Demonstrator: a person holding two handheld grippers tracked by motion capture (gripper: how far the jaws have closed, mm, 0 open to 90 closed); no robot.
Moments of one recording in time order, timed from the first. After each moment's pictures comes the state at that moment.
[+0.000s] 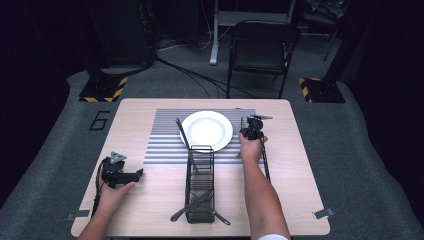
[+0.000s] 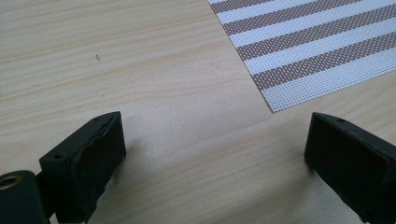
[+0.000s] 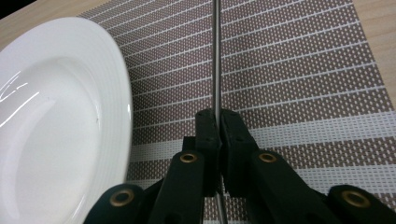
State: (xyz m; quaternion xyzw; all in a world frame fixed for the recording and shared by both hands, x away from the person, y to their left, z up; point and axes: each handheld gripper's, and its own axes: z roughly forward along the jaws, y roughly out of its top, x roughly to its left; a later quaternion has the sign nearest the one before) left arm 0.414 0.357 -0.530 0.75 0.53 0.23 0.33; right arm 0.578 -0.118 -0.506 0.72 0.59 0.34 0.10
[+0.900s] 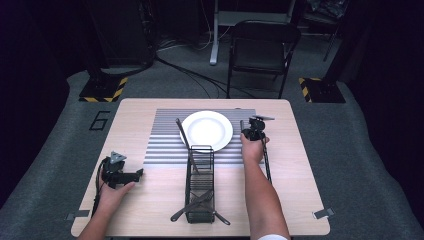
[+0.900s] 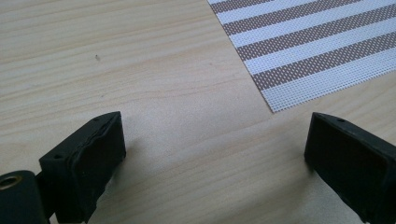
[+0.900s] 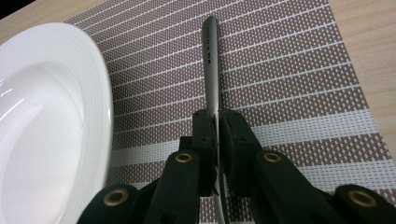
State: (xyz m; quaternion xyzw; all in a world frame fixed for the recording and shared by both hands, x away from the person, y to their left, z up) left arm 0.414 0.357 -0.530 0.75 0.53 0.23 0.33; right arm 0.577 -0.124 -0.508 0.73 0.58 0.34 0.11
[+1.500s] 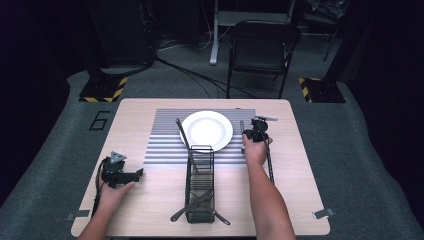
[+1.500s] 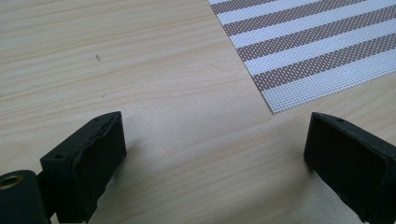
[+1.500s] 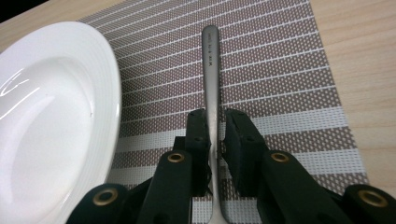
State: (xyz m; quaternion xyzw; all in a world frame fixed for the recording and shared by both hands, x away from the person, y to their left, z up) left arm 0.414 0.357 -0.530 0.75 0.53 0.22 0.33; right arm 0.563 -0.133 -0.499 0.71 0.60 0.36 0.12
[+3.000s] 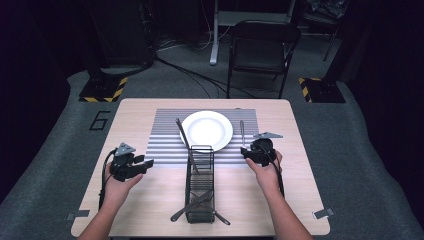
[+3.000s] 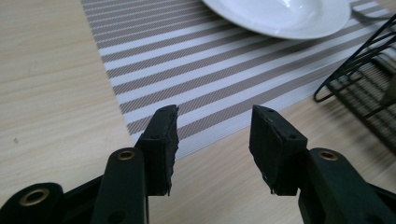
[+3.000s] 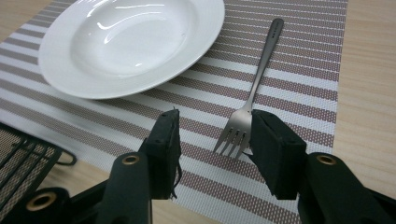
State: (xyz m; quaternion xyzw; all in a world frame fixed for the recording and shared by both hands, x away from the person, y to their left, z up) left arm 0.401 0.304 -0.456 0.76 0.48 0.17 0.40; right arm 0.458 -0.139 -0.465 0.52 0.74 0.38 0.18
